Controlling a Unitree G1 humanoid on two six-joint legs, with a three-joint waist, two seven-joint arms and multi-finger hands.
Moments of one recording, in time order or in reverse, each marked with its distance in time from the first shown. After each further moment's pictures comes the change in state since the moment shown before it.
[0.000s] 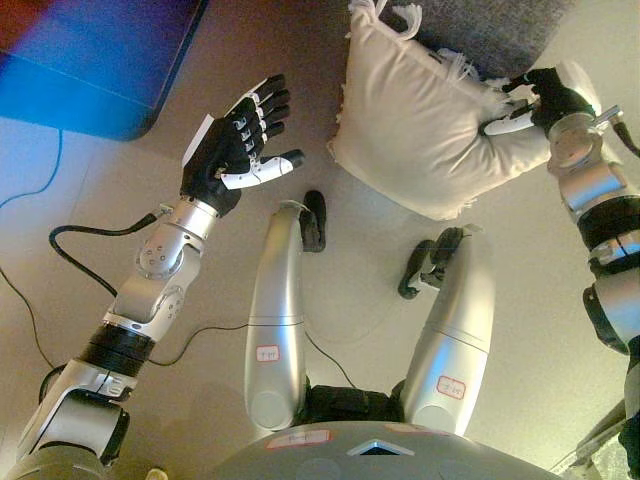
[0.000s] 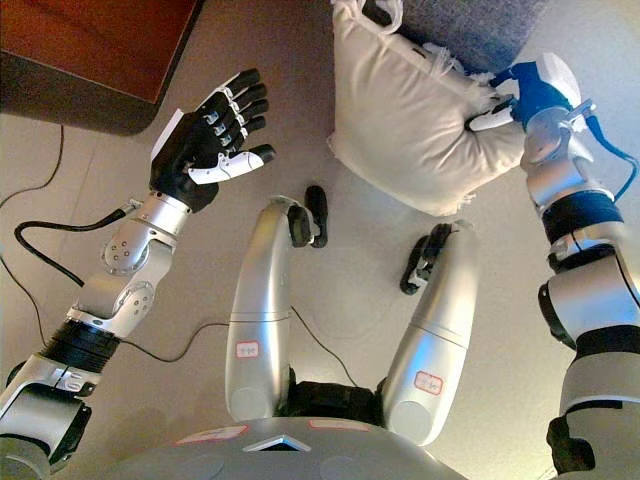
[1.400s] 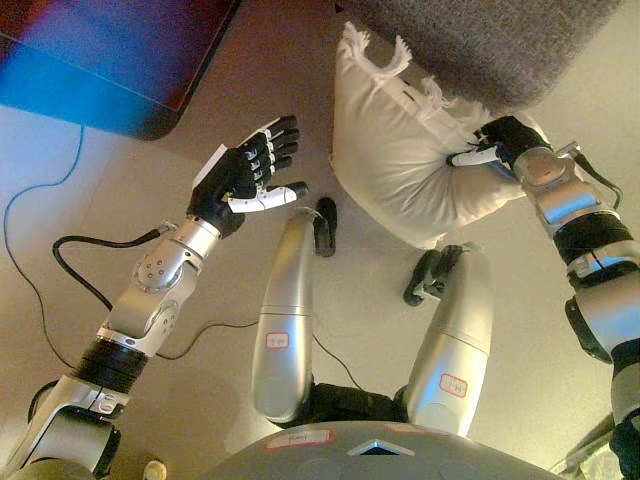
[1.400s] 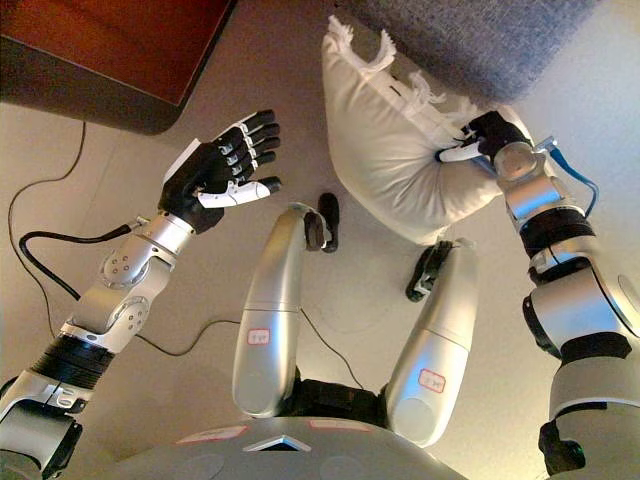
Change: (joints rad) left arm 0.094 0.023 0.009 -0.043 -0.001 0.072 -0.041; right arm 0.117 0.063 -0.005 -0.116 0.071 0.058 0.075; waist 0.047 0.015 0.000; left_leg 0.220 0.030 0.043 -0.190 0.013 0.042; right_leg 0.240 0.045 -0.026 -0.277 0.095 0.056
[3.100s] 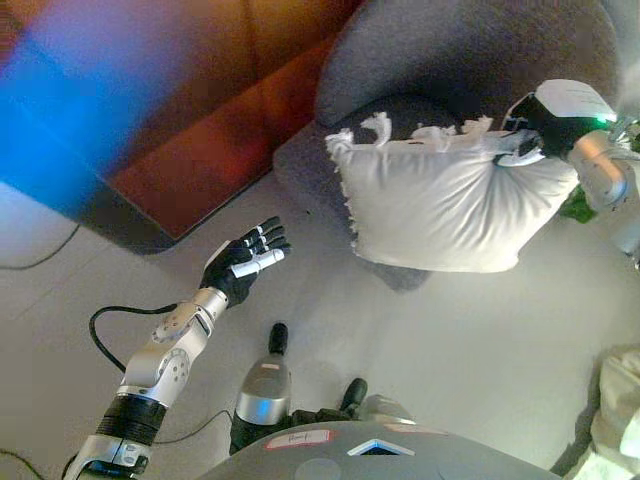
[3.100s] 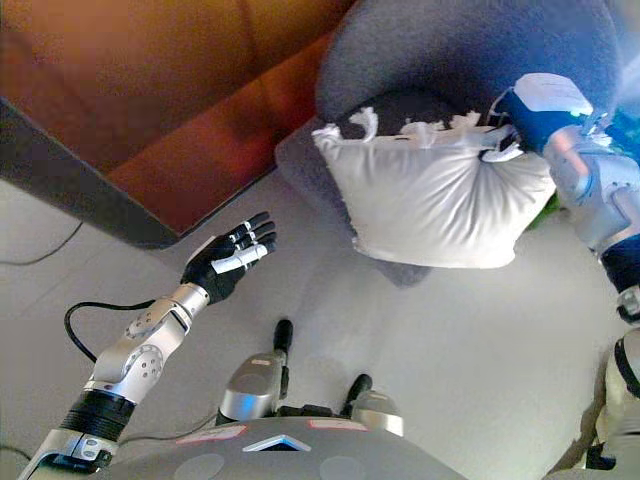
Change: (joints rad) left arm 0.276 -0.184 0.133 0.053 -0.074 0.337 -0.051; right arm 0.050 -0.365 0.122 -0.207 -0.396 -0.211 0.034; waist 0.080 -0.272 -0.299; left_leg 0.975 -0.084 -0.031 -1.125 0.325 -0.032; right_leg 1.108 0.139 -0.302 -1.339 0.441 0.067
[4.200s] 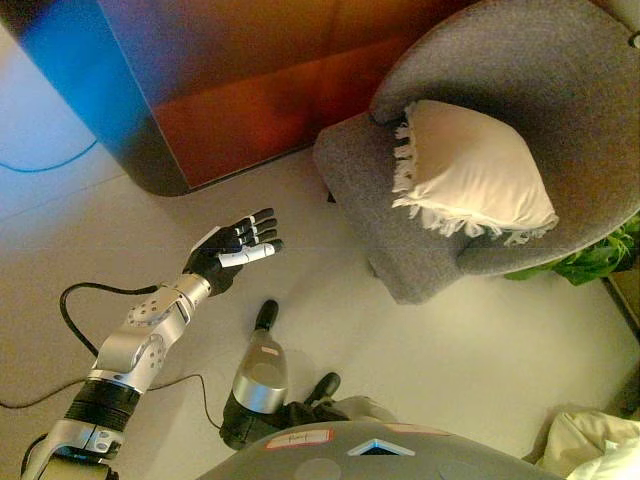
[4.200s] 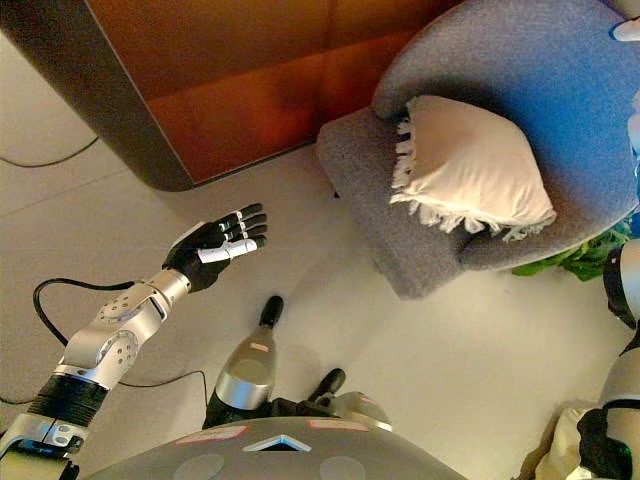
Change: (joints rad) left arm -0.060 0.137 -0.012 -0.001 0.003 0.015 -0.040; right arm -0.289 0.117 -0.209 0.275 0.183 0.243 -0.309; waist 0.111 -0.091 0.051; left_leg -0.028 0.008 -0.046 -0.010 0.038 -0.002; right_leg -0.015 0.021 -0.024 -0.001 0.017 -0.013
